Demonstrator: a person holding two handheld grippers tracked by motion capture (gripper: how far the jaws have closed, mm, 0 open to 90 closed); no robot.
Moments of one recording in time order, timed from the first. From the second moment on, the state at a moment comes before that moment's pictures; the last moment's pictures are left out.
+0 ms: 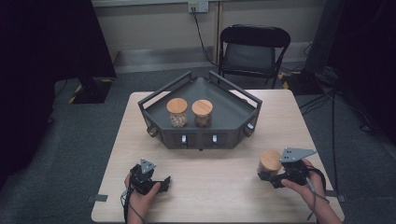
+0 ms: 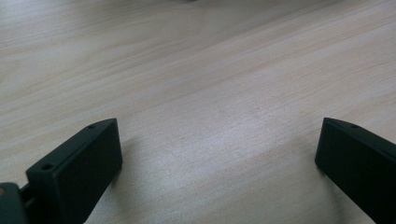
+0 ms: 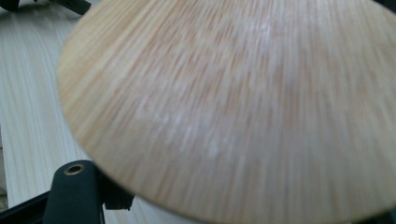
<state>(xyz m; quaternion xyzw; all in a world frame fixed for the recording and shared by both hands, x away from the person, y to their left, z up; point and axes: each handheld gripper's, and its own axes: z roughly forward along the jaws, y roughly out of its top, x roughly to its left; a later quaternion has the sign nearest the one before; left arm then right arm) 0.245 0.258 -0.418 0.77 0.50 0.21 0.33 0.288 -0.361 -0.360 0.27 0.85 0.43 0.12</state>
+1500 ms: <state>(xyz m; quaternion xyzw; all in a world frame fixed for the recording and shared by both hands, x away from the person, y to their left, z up) 0.245 0.259 -0.418 0.77 0.50 0.21 0.33 0.344 -0.309 -0.301 0.25 0.86 0.43 0.12</state>
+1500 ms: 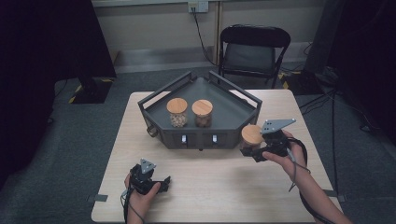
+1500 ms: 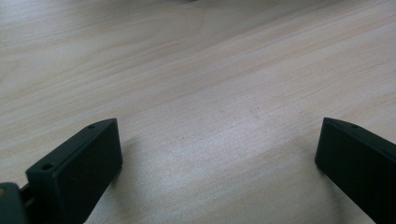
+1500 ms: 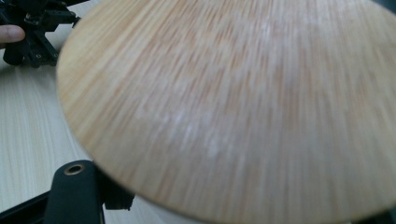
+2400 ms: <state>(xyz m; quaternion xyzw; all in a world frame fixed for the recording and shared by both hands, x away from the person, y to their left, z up) 0.245 0.259 -0.418 0.77 0.50 0.21 0.33 0.371 -0.272 -0.271 0.26 0.86 0.42 0.15</state>
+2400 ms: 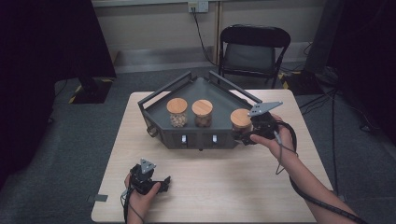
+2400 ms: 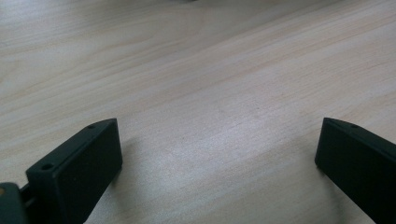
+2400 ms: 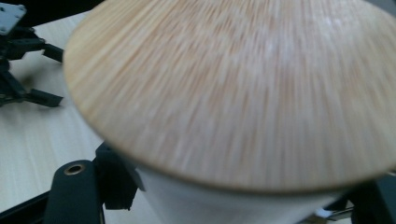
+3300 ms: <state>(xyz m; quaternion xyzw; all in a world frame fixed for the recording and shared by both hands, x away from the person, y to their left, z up) 0.245 0.259 -0.418 0.77 0.50 0.21 0.33 0.394 -0.255 -0.264 0.28 0.84 0.44 0.17</state>
